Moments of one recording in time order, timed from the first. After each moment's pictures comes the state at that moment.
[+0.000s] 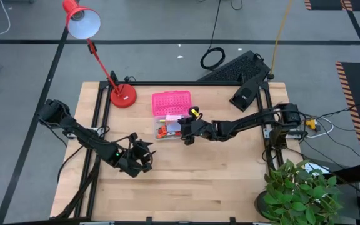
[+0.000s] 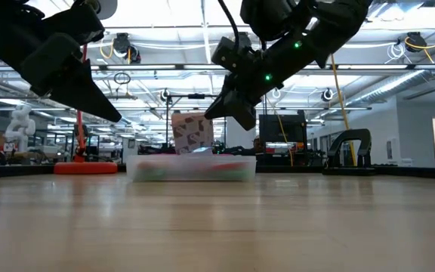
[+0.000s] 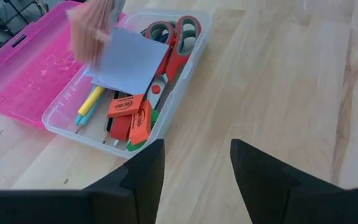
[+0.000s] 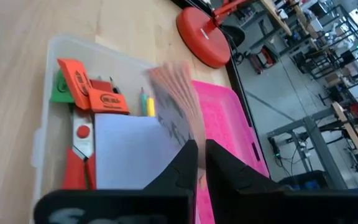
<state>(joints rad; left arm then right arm) -0.54 1.40 0.63 -0.21 -0.81 -0.68 0.01 1.80 0.95 0.35 0.52 -0.52</state>
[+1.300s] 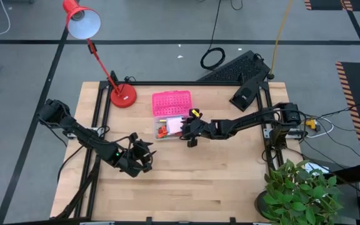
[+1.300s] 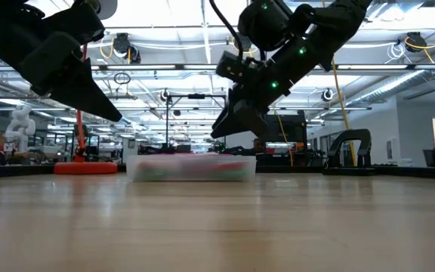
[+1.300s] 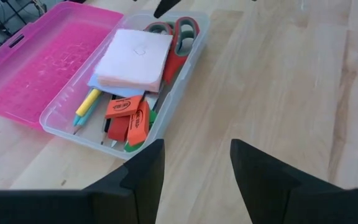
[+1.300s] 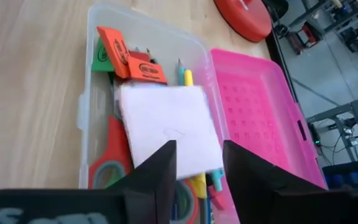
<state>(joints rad) -0.54 1.40 0.63 -0.20 -0.81 -0.67 -0.01 1.80 0.95 0.21 0.41 -0.42</state>
